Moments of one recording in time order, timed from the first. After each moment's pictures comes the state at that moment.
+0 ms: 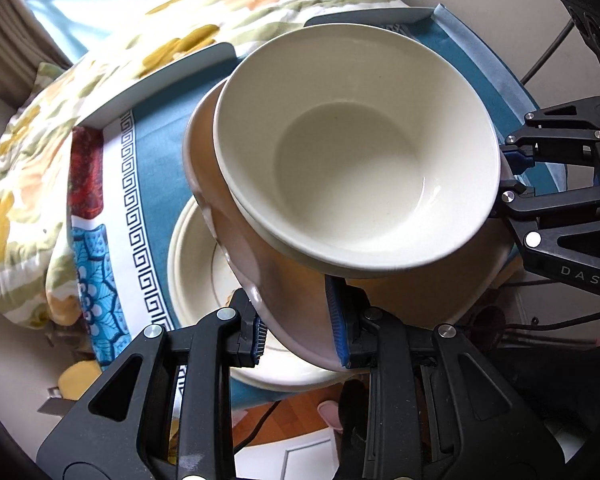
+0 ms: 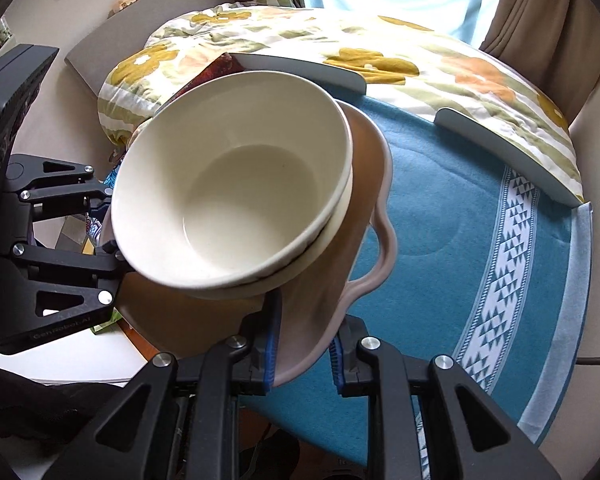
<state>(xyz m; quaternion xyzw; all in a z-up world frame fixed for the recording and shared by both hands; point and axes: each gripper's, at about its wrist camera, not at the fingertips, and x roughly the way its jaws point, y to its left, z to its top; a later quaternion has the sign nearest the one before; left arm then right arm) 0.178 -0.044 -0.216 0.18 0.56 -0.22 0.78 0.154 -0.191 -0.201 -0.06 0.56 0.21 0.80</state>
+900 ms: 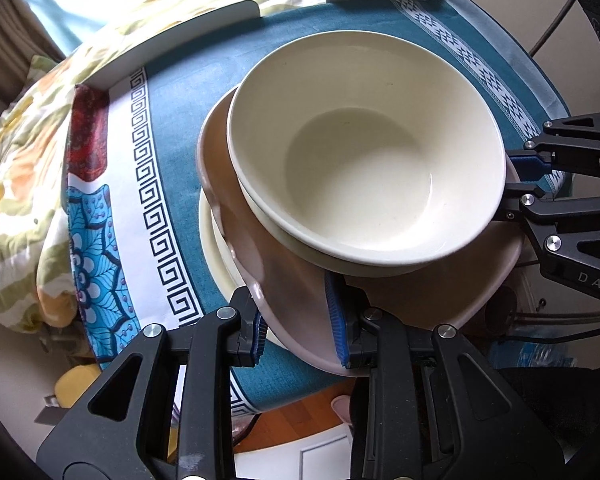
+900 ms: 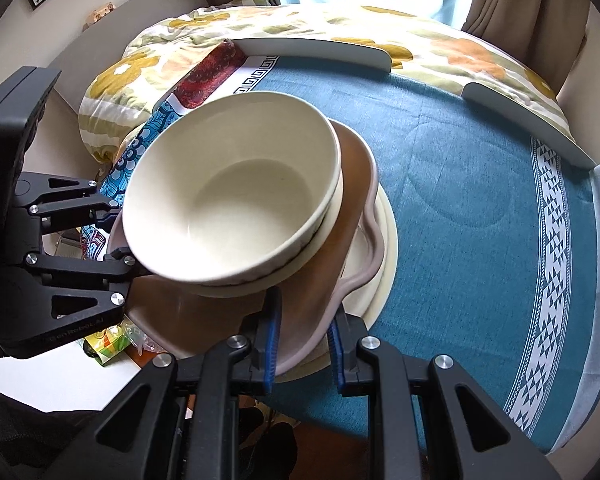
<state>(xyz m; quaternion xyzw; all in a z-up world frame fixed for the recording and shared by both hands) 0.175 0.011 -0.257 0.18 0.56 -0.24 0.77 0.139 -0.133 -0.229 -0.03 0.57 0.16 0.81</state>
